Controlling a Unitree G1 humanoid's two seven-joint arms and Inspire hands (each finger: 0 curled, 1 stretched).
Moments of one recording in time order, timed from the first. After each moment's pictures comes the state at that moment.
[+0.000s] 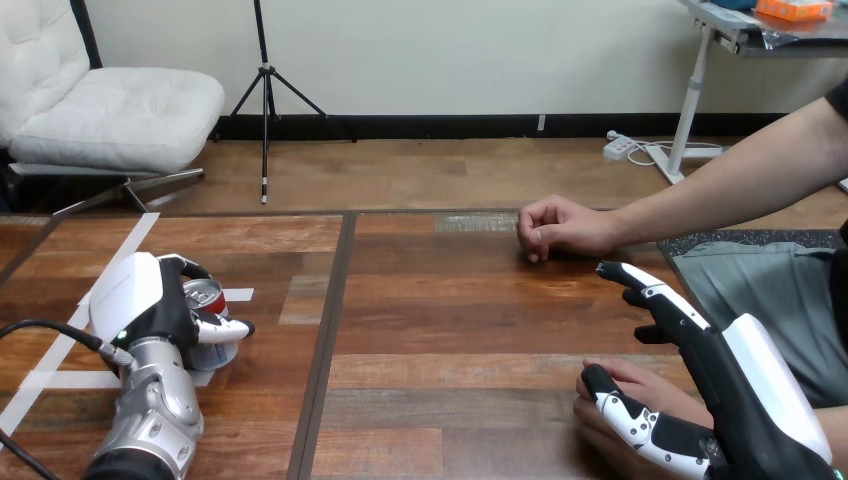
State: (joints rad) left arm -0.60 0.34 -0.19 1.14 0.45 0.03 0.45; right arm 0.54 -0.24 -0.05 -0.58 -0.41 -0.12 0.14
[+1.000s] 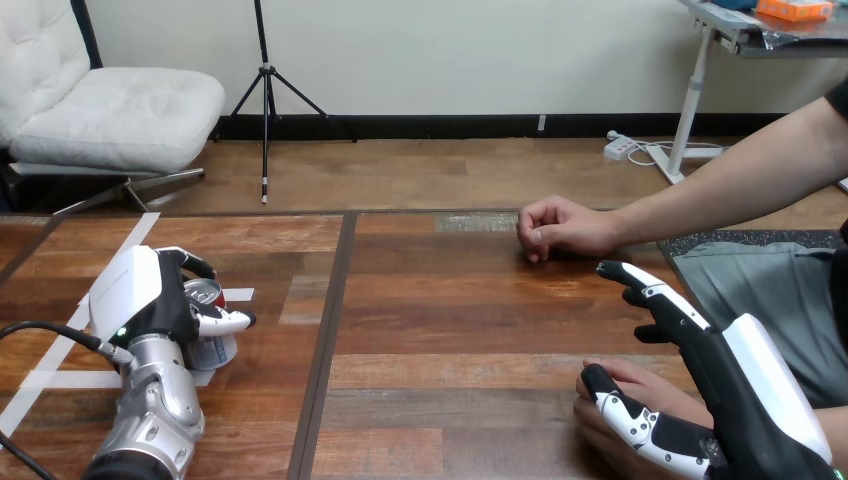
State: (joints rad) left arm -0.59 0.34 -0.19 1.14 0.44 -0.04 0.49; right arm 0.54 -0.24 -0.05 -0.58 -0.40 -0.12 0.14
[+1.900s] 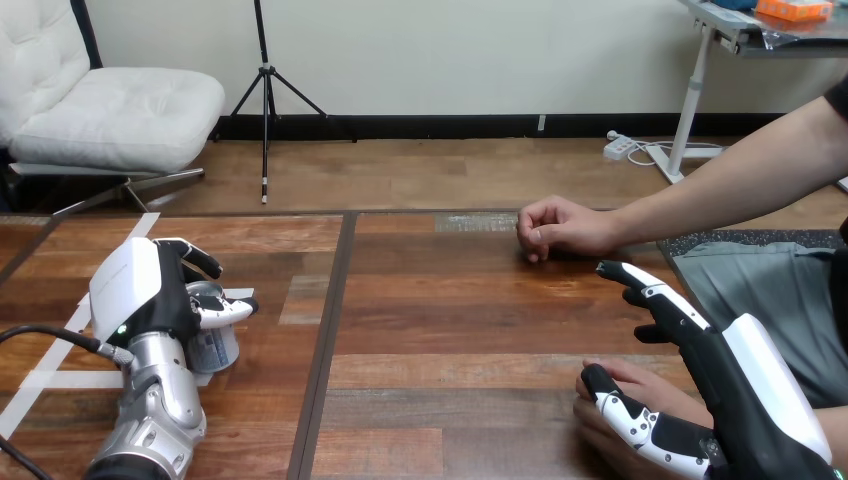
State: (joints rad) left arm -0.58 0.34 -0.18 1.14 0.44 -0.10 0.53; right arm 0.54 -0.24 -0.05 -0.58 -0.40 -0.12 0.14
